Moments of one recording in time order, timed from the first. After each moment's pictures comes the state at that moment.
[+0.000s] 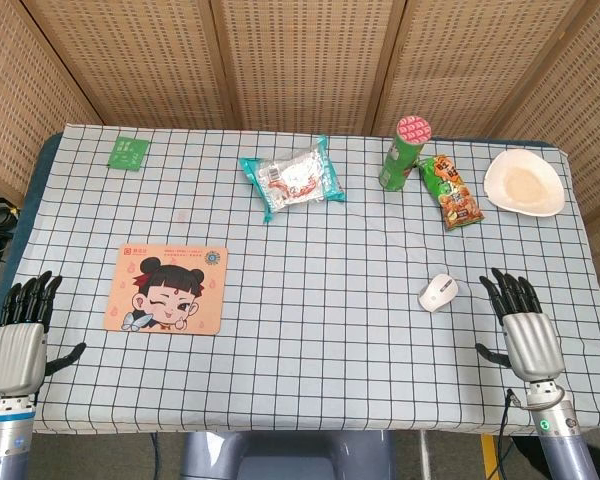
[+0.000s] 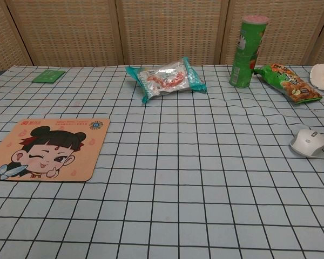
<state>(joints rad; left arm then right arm) -0.07 -1.34 -0.08 -1.66 1.49 1.58 0.27 0.18 -1.28 0.08 -1.52 -1.51 1.41 -0.06</state>
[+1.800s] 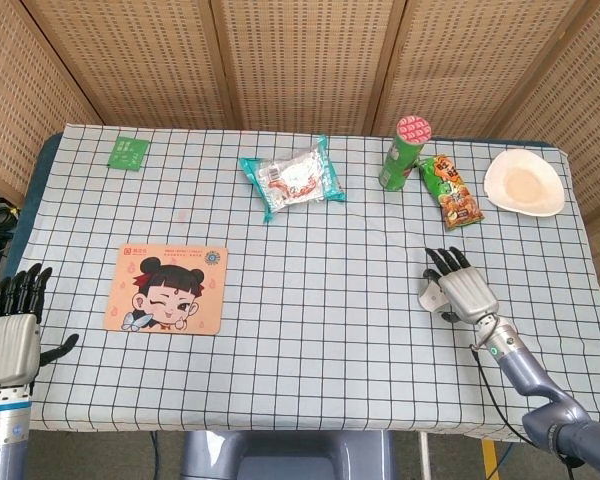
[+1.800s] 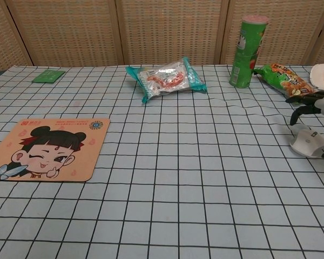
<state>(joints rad) -0.09 -1.35 -0.12 -1.64 1.42 1.56 0.29 0.54 -1.48 0.04 -0.98 -1.56 0.99 0.09</state>
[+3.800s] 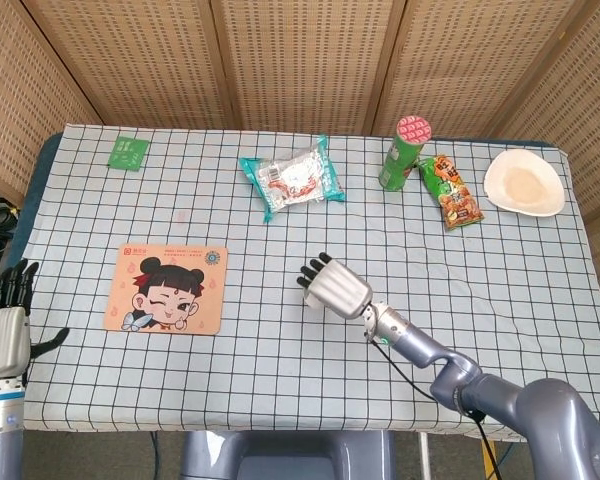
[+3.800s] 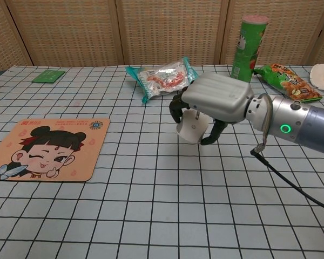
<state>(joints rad) -0.11 -1.35 -0.15 -1.59 1.33 1.53 0.25 0.87 -1.78 0.06 -0.88 -1.79 1.13 -0.05</state>
